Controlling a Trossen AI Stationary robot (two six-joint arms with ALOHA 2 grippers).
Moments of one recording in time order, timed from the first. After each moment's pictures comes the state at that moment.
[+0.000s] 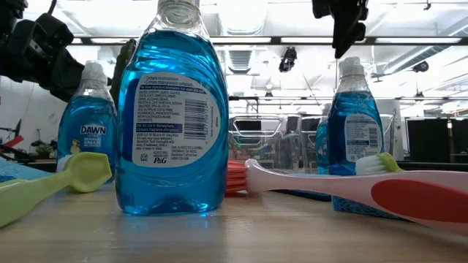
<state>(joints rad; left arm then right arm) -0.25 0.05 0.10 -0.26 -0.49 -0.19 -0.41 1.38 1.58 -1.41 -0.03 0.11</state>
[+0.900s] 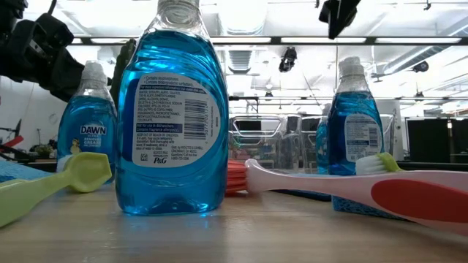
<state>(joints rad) -0.25 0.05 0.09 -0.26 -0.49 -0.19 -0.01 1.44 1.58 -1.34 -0.05 0.13</state>
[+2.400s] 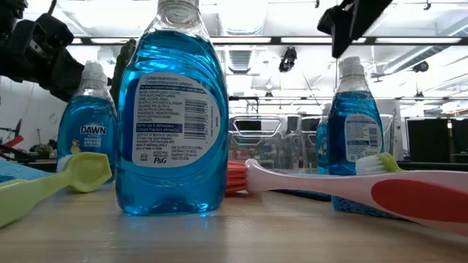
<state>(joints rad) -0.25 0.05 0.09 -0.26 -0.49 -0.19 0.18 1.44 1.35 -1.10 0.03 0.17</state>
